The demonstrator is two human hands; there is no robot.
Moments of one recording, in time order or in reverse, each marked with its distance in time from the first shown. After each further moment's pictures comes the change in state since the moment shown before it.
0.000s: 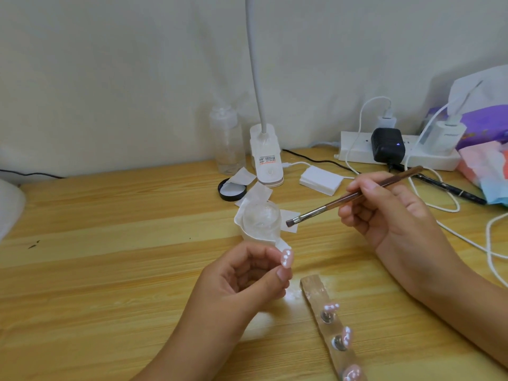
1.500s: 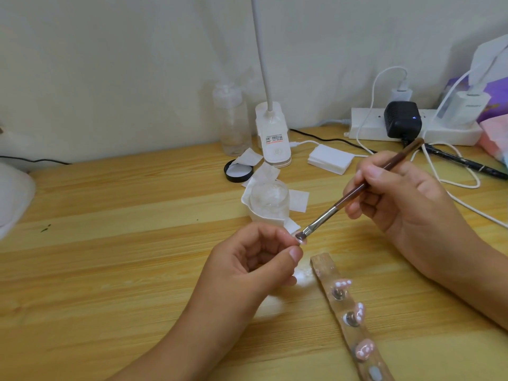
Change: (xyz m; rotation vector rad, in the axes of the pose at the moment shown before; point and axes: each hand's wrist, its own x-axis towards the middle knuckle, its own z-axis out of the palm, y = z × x) left_hand -0.003 -0.001 0.000 0.037 -0.049 0.005; right_hand -0.003 -0.001 0.006 -0.023 -0.140 0.017
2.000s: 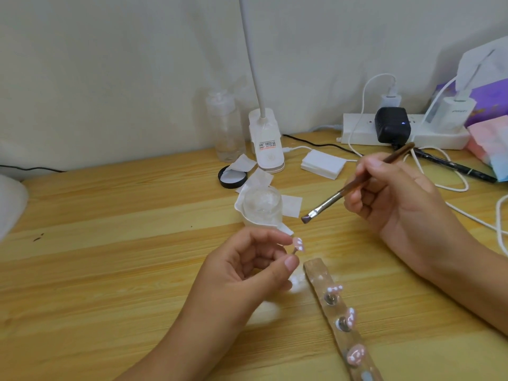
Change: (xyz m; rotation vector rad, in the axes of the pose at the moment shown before) left_hand 0.001 -0.002 0.000 0.010 0.015 -0.016; right_hand 0.005 -0.001 -0.005 0.130 0.119 0.058
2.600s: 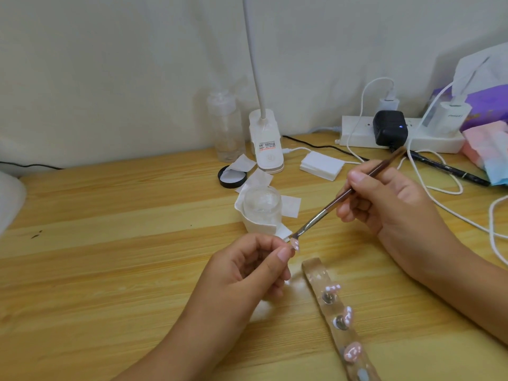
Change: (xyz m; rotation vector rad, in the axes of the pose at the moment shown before) left_hand 0.000 0.000 0.000 0.050 -0.024 -0.026; right_hand -0.004 0.004 0.001 -0.186 0.003 -0.052
